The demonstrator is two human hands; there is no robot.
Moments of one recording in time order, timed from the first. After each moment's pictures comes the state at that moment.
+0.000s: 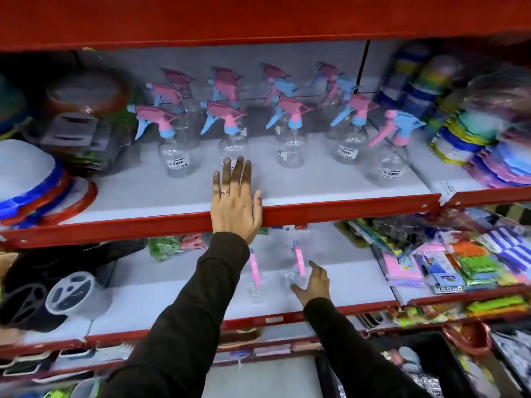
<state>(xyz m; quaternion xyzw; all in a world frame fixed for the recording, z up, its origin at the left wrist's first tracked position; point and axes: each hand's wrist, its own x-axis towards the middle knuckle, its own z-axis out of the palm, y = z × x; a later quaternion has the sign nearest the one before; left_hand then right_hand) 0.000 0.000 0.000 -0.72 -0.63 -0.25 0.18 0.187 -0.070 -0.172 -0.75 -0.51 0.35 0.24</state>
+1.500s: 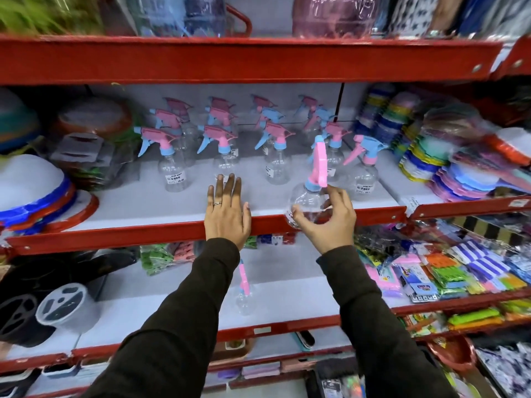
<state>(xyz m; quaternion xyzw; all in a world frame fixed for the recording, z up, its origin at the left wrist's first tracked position) 0.003 -0.008 0.008 -0.71 -0.65 -0.23 0.16 0.220 -0.055 0.039 -0.54 -0.60 0.07 0.58</state>
